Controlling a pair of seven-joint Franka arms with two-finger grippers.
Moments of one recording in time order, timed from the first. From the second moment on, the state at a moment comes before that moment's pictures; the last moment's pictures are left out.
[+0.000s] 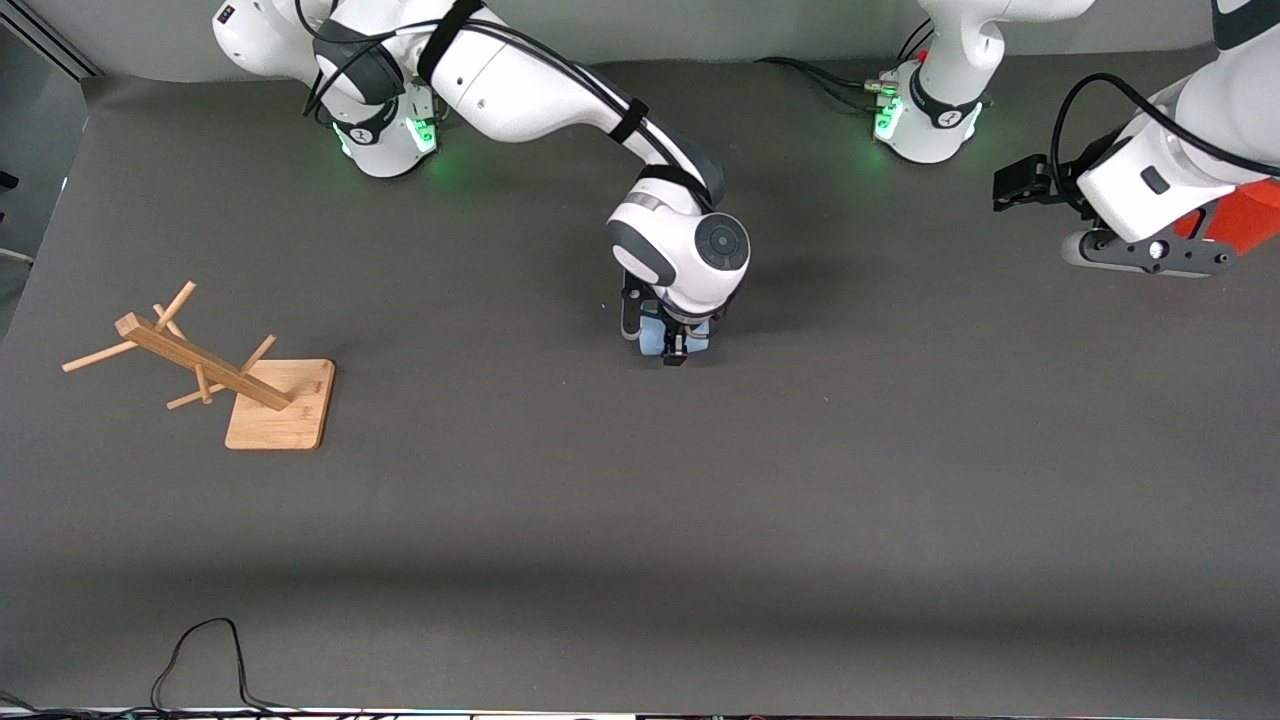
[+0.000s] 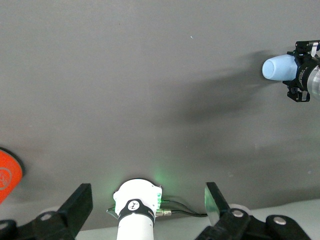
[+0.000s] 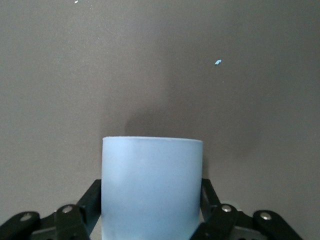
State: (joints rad) left arm -0.13 0.01 -0.03 -1.55 -0.09 1.25 -0.08; right arm 0.87 0.93 0.07 -1.21 -0.12 1.93 2.59
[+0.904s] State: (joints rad) left arm -0.14 0.00 -0.04 -1.55 -0.11 1.26 -0.08; right arm 0.86 0.93 0.06 -1.14 -0.12 1.89 2.58
